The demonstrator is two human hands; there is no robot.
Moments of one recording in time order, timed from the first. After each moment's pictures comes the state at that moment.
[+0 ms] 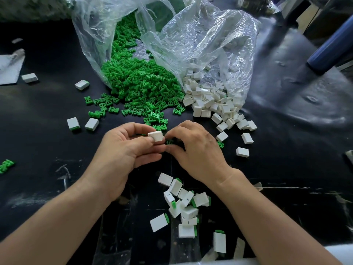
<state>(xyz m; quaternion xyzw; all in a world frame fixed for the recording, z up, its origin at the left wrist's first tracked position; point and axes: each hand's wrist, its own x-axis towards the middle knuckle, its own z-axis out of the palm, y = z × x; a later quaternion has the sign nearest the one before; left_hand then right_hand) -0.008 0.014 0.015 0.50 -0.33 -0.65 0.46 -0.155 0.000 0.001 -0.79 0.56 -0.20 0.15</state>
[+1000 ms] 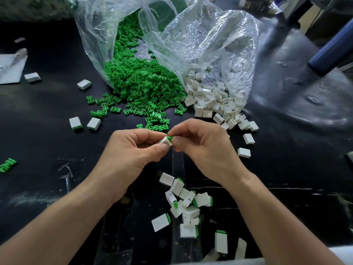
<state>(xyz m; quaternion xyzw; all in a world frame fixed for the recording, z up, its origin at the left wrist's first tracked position) -0.009 0.020 0.017 0.51 -0.46 -0.59 0.43 -0.163 0.007 0.014 -0.68 0.50 -0.37 0.38</state>
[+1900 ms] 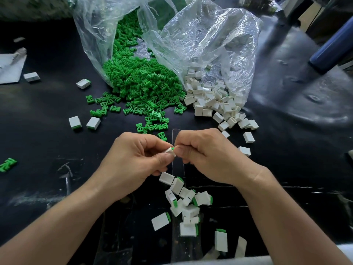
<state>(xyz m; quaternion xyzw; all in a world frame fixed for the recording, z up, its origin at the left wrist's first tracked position) -0.007 0.024 0.017 0.50 -0.58 -0.54 0.36 -0.175 0.007 0.029 -0.82 0.47 -0.16 0.30</state>
